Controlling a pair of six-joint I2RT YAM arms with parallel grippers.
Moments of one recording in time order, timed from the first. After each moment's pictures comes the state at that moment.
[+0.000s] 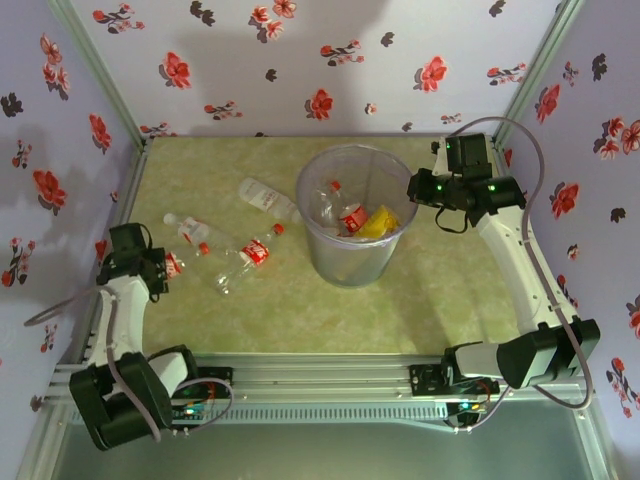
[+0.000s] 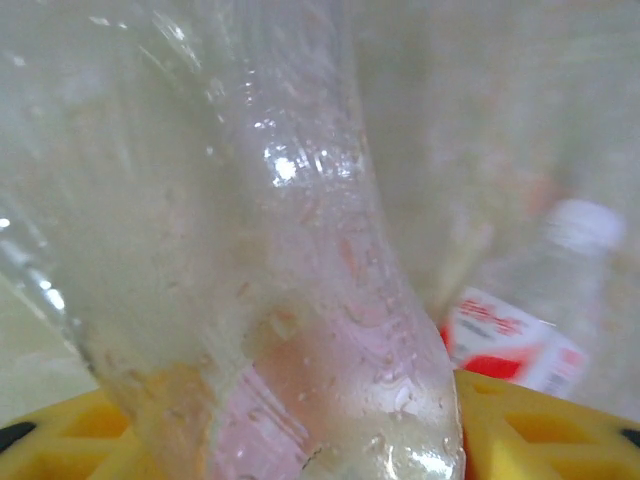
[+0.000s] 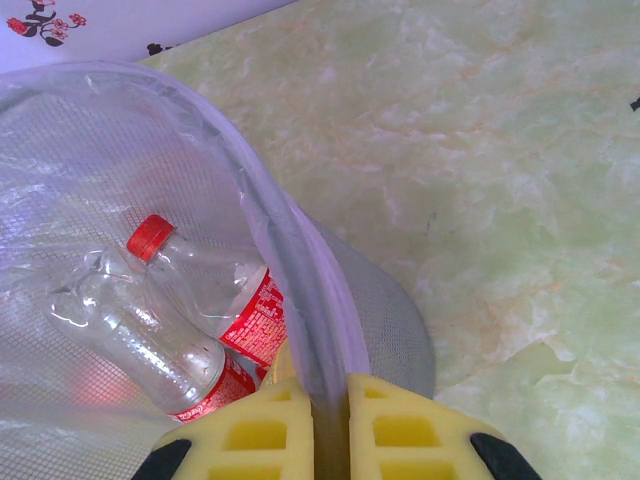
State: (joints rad) left arm 0.29 1.02 0.70 -0.67 -0.05 -1.40; right arm 0.22 1.32 1.43 -0.90 -0.22 0.40
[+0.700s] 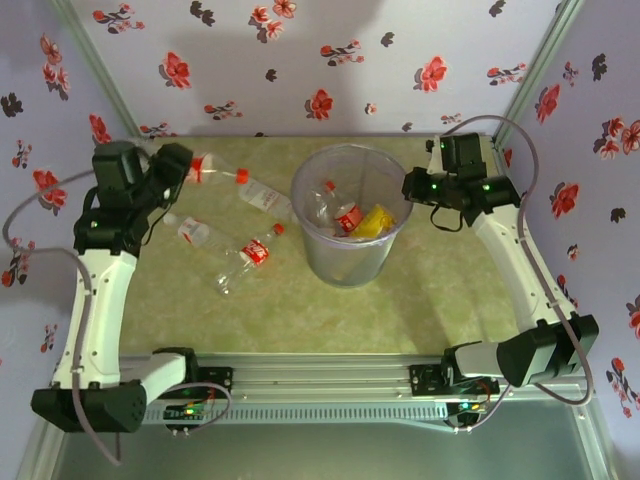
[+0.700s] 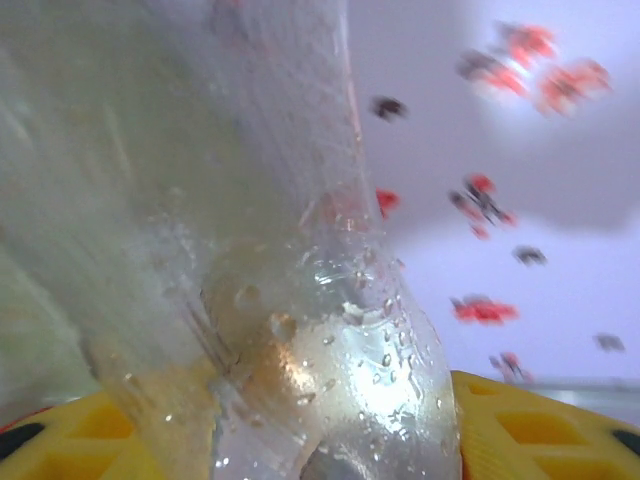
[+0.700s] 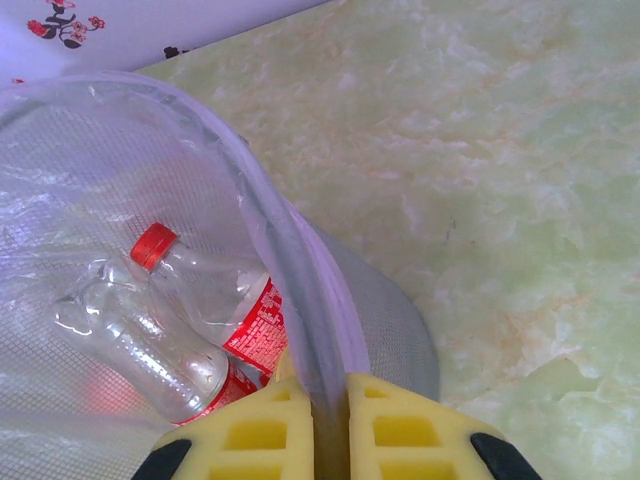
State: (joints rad) left arm -0.18 1.15 1.46 -0.66 0.17 -1.00; right arm 0.26 1.34 1.42 -0.87 -0.21 0.43
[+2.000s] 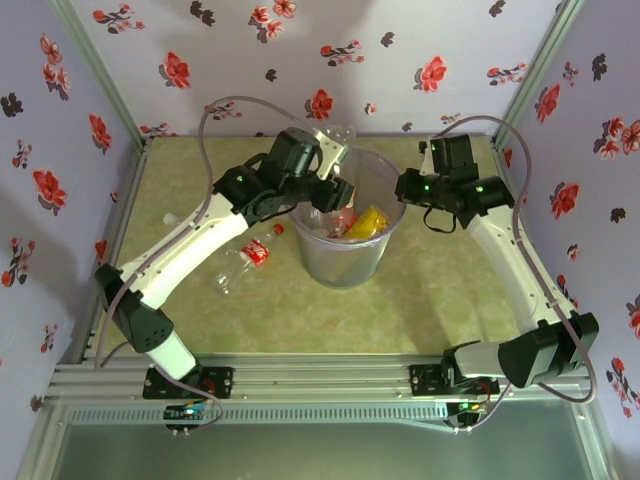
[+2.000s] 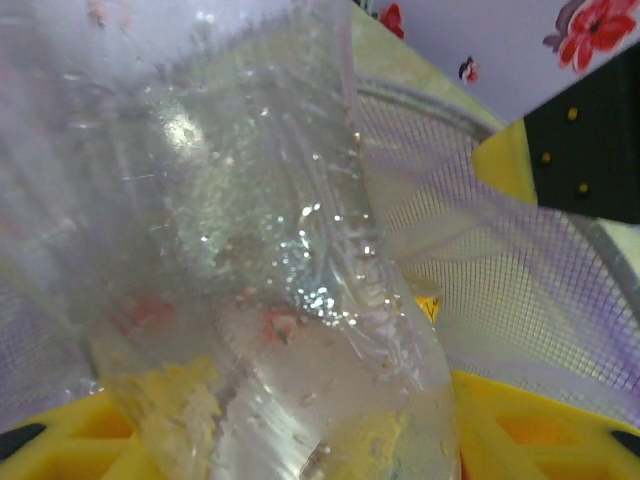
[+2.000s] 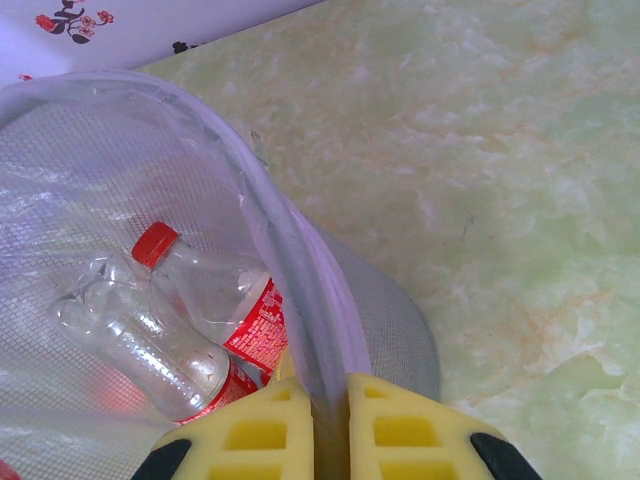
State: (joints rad) left arm -0.84 1.64 1.77 -0.76 0.03 -0.14; right arm 0.31 1.34 1.42 -0.86 -0.18 0.46
